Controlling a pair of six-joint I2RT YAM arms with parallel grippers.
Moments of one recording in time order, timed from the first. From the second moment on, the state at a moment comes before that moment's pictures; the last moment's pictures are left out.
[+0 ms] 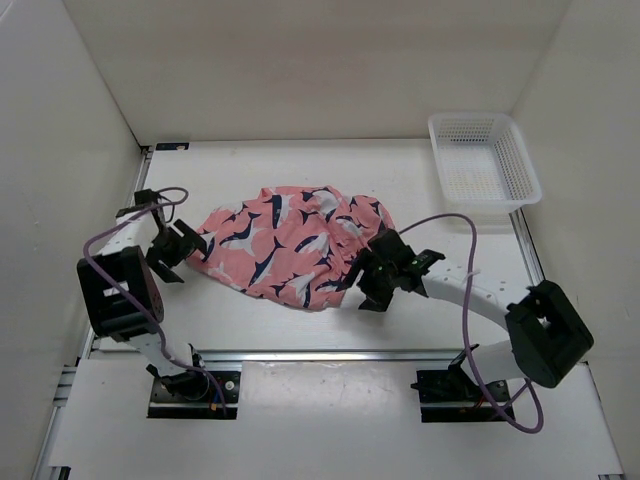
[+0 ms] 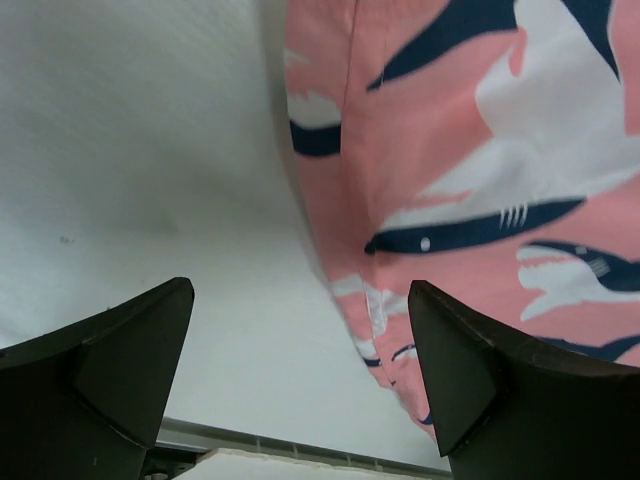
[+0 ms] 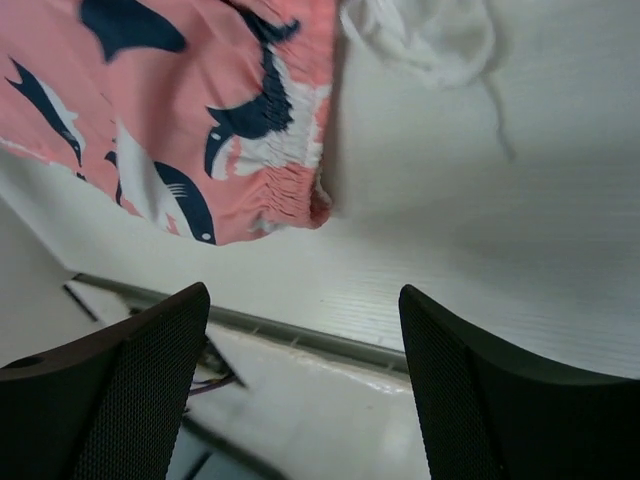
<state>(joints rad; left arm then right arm) 0.27 1.62 1.08 -0.82 0.08 -0.56 0.73 1.35 0.78 -0.45 -0.16 1.17</state>
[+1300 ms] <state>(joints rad) 0.22 1.36 0.92 -0.78 0.27 -0.50 0.54 1.27 0.67 -0.49 0.06 1.35</state>
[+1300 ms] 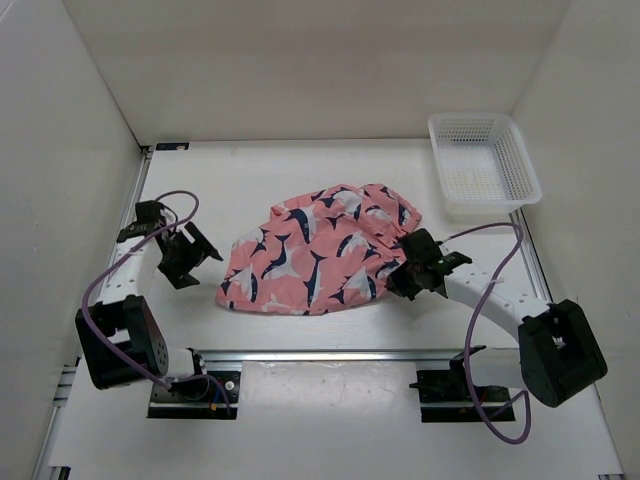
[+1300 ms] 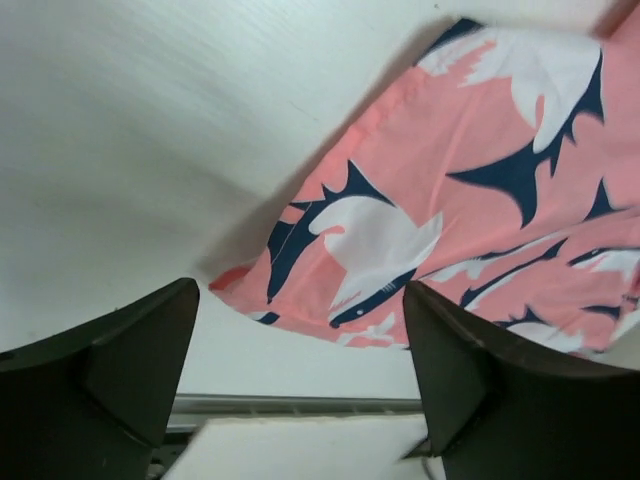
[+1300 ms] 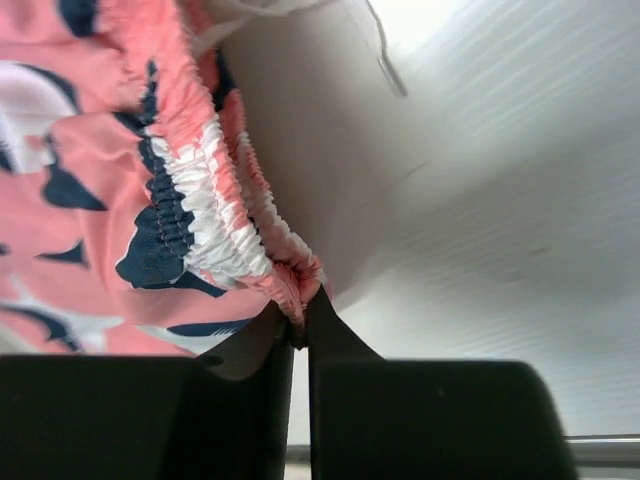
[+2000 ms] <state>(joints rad) -0.02 1.33 0.75 -0.86 0.07 -0.85 0.35 1.03 0.60 -0.61 0.06 1.15</state>
